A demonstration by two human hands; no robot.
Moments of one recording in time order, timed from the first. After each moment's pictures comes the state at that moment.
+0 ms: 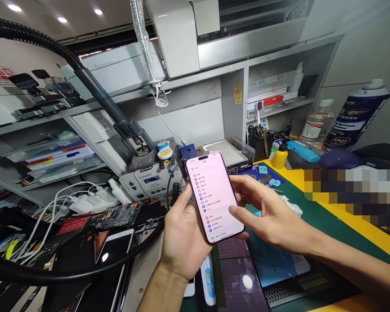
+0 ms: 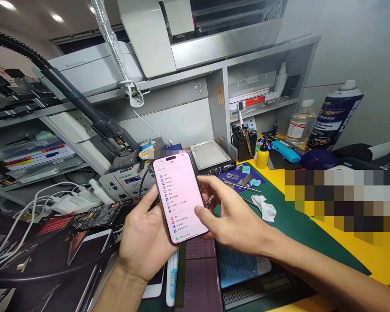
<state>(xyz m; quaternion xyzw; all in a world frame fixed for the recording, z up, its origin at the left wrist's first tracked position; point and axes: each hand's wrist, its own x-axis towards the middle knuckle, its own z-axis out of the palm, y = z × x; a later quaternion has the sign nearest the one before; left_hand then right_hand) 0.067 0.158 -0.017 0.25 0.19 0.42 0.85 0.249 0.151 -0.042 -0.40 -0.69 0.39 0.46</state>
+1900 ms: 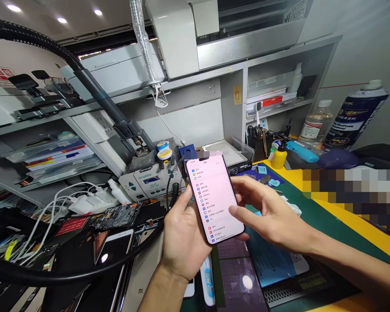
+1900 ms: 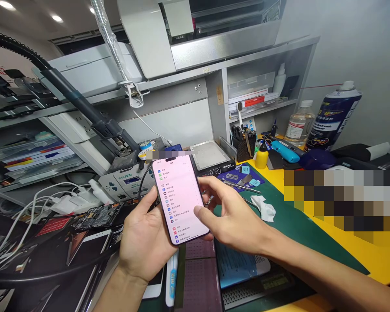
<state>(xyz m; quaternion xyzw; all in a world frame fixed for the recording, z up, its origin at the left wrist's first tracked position) 0.065 0.157 -0.020 0.27 0.19 0.41 0.85 0.249 0.151 -0.037 -0.40 -0.67 0.41 0.47</state>
